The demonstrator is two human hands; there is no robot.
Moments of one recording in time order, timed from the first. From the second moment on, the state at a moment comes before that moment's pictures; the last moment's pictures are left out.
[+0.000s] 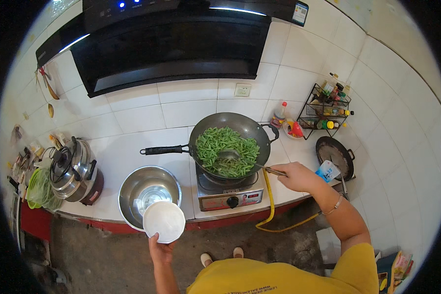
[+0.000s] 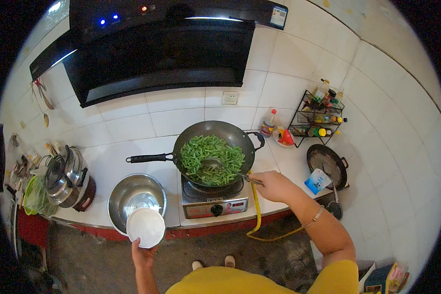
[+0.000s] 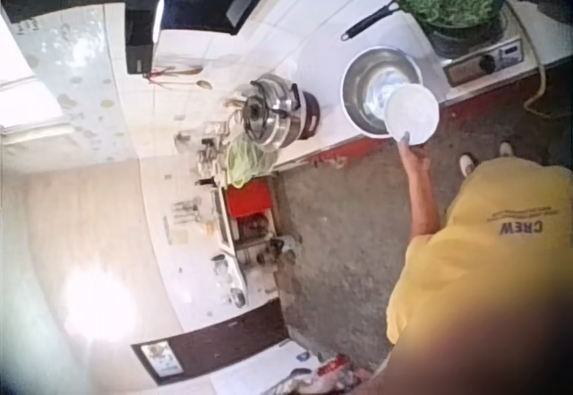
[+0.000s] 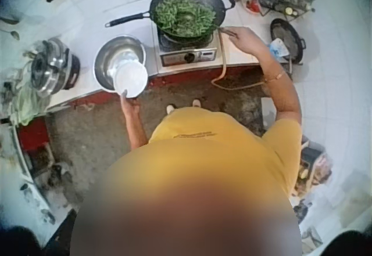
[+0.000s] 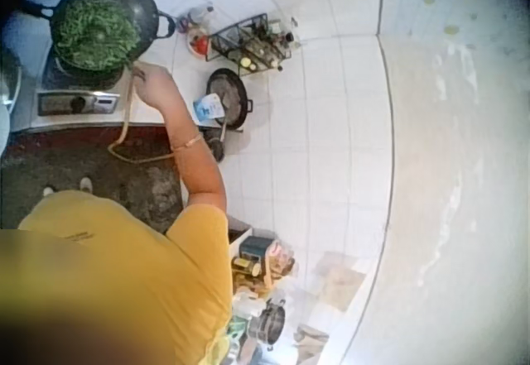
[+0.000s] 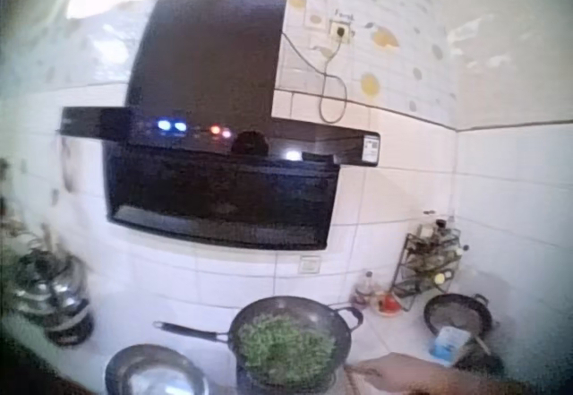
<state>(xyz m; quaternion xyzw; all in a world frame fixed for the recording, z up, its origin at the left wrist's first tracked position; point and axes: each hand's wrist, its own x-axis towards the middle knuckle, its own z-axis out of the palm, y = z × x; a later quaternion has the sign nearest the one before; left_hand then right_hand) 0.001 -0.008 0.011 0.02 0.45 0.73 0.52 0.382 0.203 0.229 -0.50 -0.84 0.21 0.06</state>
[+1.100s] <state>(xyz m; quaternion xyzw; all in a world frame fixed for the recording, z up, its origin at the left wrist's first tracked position) 0.007 -0.006 -0.003 0.01 0.46 0.72 0.52 0.395 0.209 0.187 -0.58 -0.72 0.35 0.17</state>
